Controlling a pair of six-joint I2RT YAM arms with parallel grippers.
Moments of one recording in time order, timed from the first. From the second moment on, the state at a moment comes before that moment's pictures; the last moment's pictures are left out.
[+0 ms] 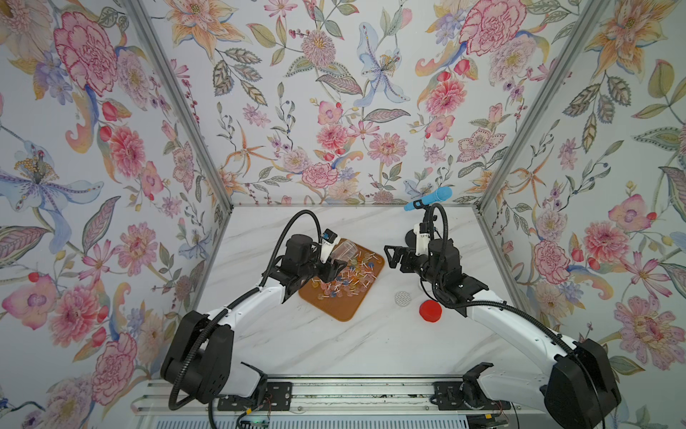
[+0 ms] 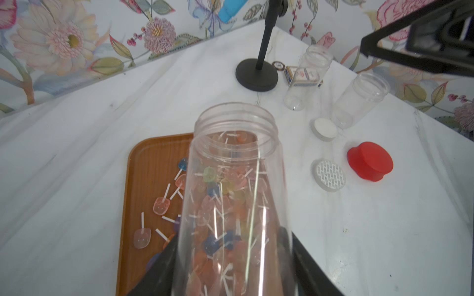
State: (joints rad) left arm -0.45 1.38 0.82 0.07 0.39 0.05; right arm 0.52 1.24 0.82 0.04 -0.07 0.48
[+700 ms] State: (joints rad) left arm -0.45 1.16 0.58 0.50 0.58 -0.04; right arm 0.61 1.37 1.16 -0.20 -0.64 0.51
